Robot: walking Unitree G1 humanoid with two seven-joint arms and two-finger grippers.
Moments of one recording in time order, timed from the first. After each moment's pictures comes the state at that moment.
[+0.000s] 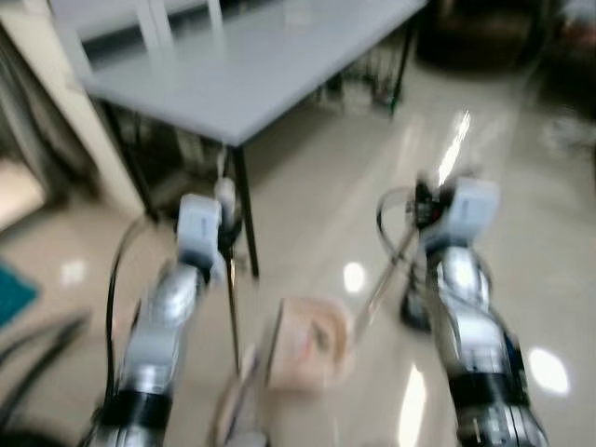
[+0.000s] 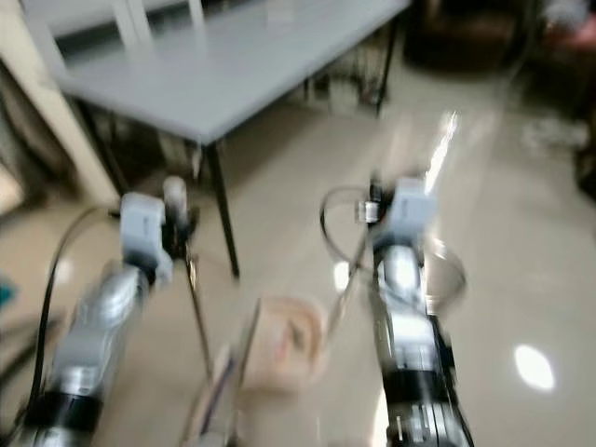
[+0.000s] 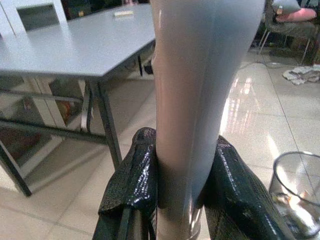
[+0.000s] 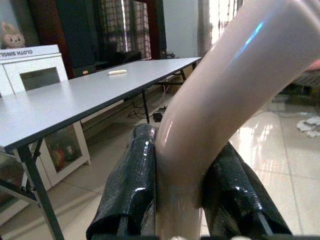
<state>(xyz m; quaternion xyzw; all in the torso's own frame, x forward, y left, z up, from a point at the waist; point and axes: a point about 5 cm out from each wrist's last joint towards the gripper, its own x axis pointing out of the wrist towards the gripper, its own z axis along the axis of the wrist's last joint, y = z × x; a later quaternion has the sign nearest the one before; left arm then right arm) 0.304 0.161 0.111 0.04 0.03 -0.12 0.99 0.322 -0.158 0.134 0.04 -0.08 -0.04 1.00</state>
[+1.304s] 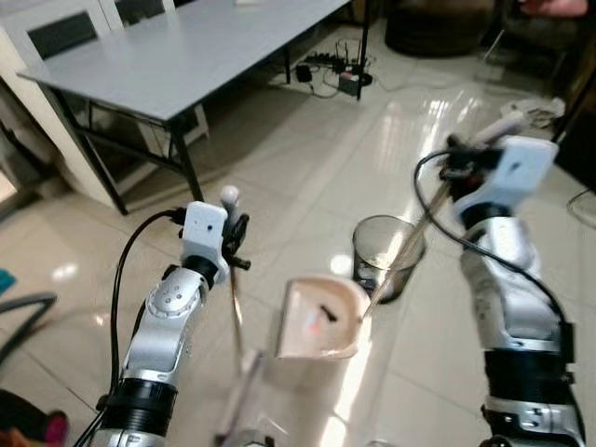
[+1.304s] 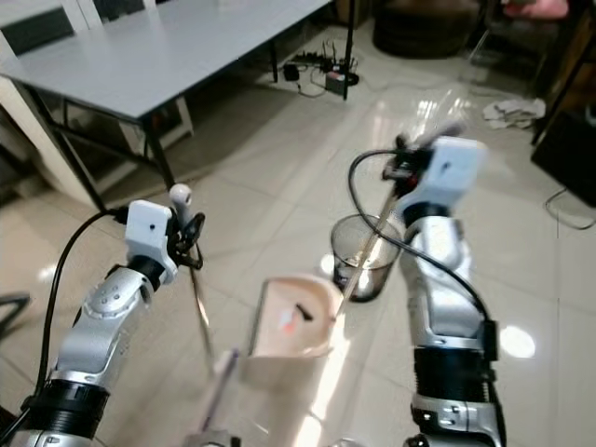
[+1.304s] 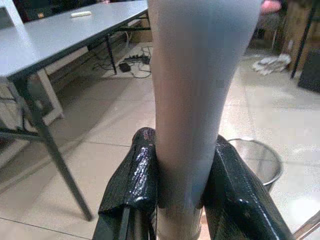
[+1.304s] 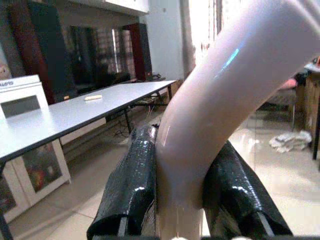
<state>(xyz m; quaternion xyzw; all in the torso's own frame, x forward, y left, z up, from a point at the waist) 0.307 0.154 0.110 0.05 0.02 -0.14 0.99 0.322 -0.182 0.201 0.04 -0.12 -0.03 0.99</state>
